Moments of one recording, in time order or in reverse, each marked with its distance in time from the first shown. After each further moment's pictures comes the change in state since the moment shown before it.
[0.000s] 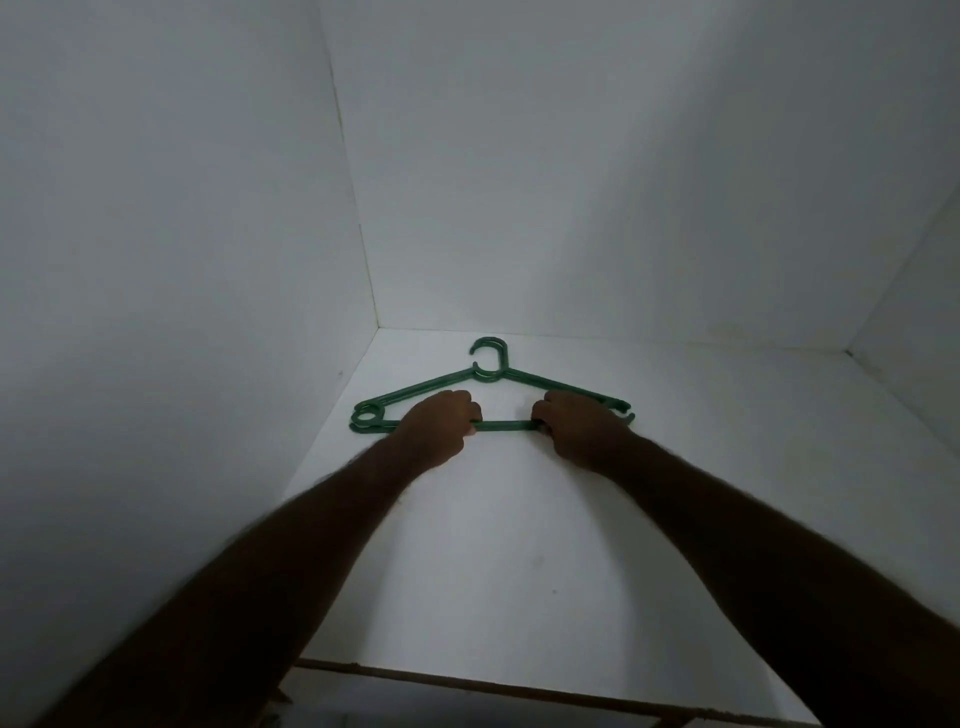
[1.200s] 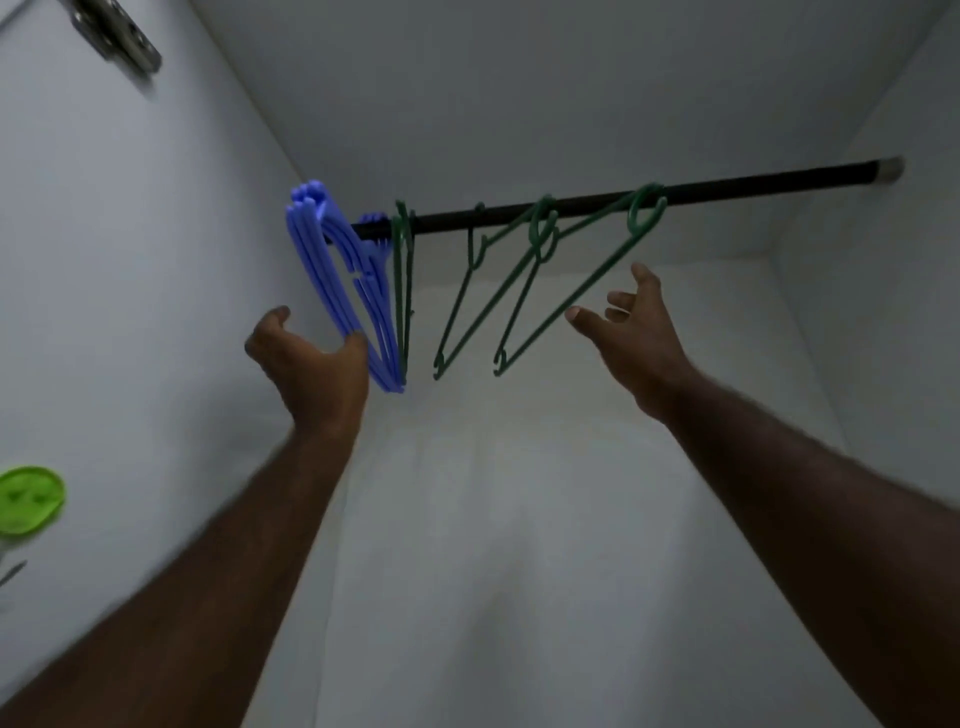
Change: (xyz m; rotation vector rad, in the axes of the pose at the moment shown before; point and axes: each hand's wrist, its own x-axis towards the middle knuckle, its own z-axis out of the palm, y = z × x) left_hand -0.016 0.084 -0.587 -0.767 2.039 0.132; right_hand -0.051 0.010 -0.611 0.891 1.364 -0.372
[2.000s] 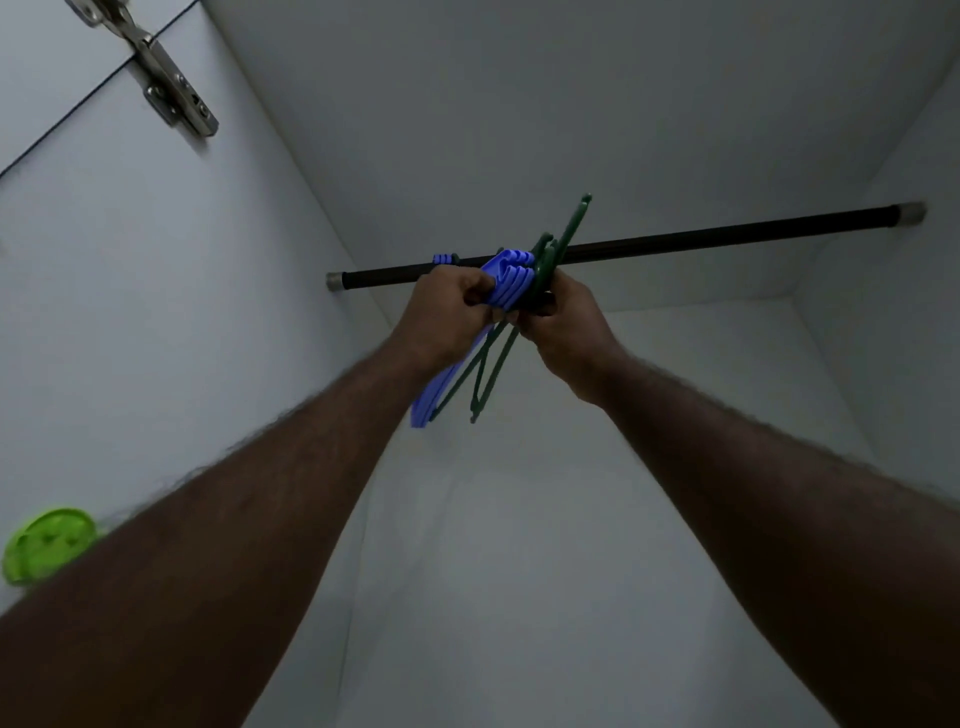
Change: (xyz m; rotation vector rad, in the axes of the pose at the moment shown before) left_hand 0.033 0.085 0.052 0.101 -0.733 0.428; right_hand 0.034 -0.044 0.076 0.100 -0.195 -0.232
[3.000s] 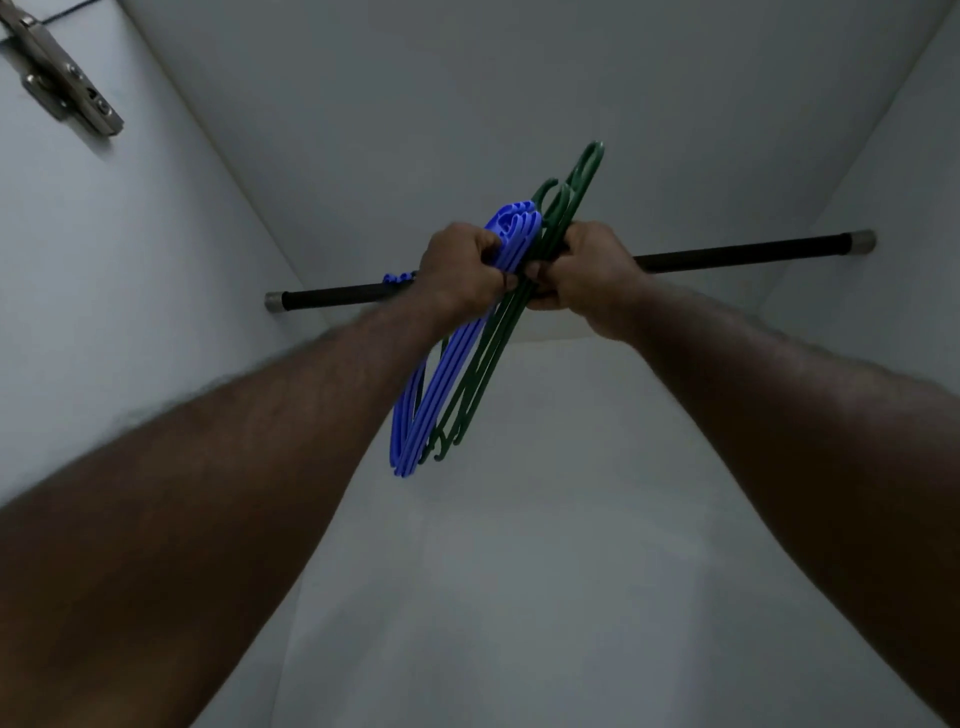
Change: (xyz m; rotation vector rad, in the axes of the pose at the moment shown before) left_hand 0.074 0.038 0.046 -0.006 0.043 0.000; right_hand 0.063 -0.021 -0.078 -0.081 -0.038 0.015
